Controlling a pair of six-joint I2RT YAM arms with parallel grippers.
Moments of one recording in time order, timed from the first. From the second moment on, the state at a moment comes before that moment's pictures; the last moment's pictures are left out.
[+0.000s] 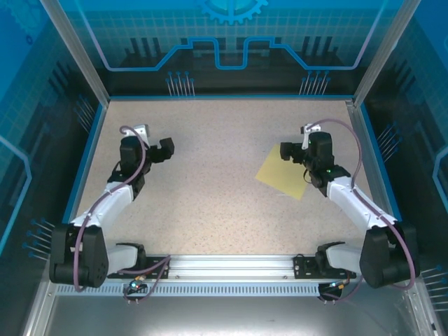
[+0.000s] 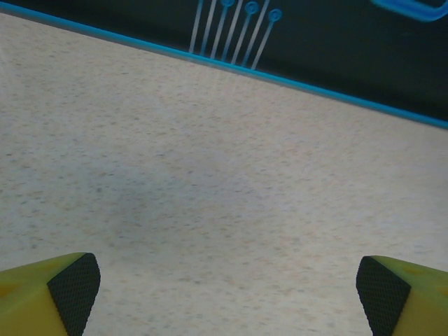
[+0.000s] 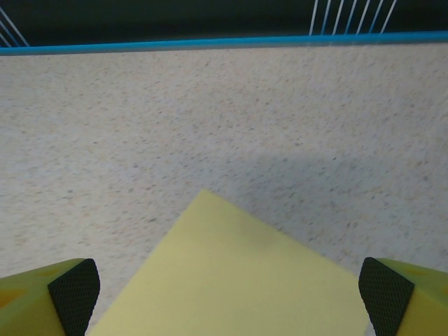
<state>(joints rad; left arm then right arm) -0.04 1.21 0.70 0.06 0.04 -0.34 0.20 1.23 0.79 -0.14 0.10 0.18</state>
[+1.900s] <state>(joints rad) -0.12 1.32 0.93 -0.44 0.26 -0.56 0.71 1.85 1.23 -0.64 -0.04 0.67</state>
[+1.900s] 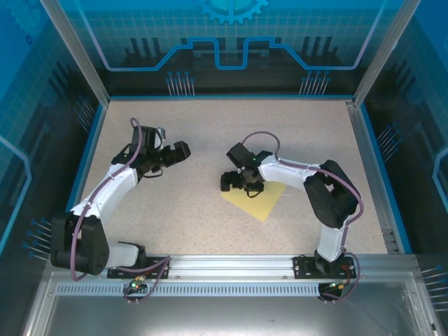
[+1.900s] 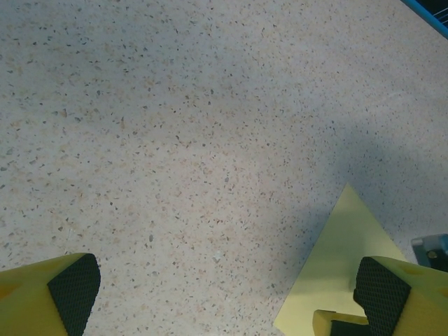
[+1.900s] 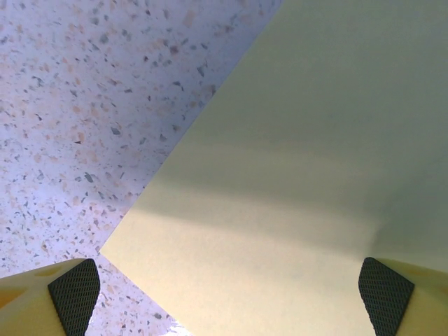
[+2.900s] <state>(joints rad) -0.26 1.30 0.74 -0.38 0.33 -0.77 0.69 1.55 0.83 -0.63 -0.13 0.74</state>
